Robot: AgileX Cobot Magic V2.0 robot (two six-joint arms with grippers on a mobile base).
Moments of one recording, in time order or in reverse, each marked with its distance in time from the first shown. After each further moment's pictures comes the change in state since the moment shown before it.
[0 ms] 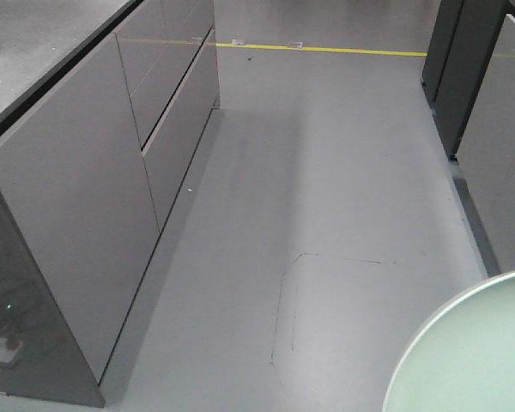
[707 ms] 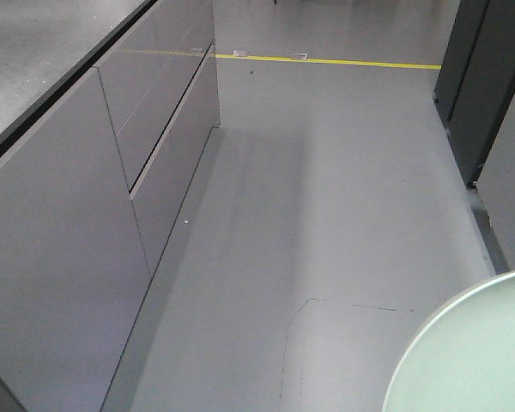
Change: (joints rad) left arm 0.000 0.000 0.000 0.000 0.000 0.000; right arm 0.000 0.000 0.000 0.000 0.000 0.000
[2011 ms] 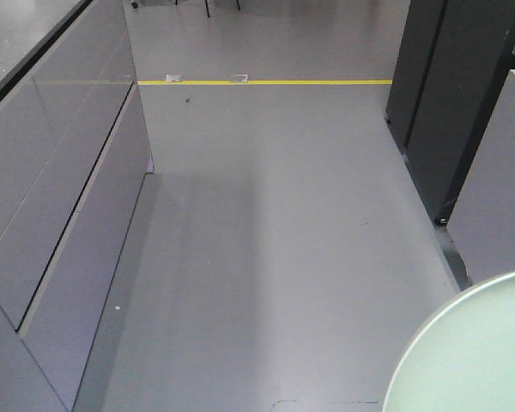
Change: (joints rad) left arm 0.000 0.000 0.000 0.000 0.000 0.000; right arm 0.000 0.000 0.000 0.000 0.000 0.000
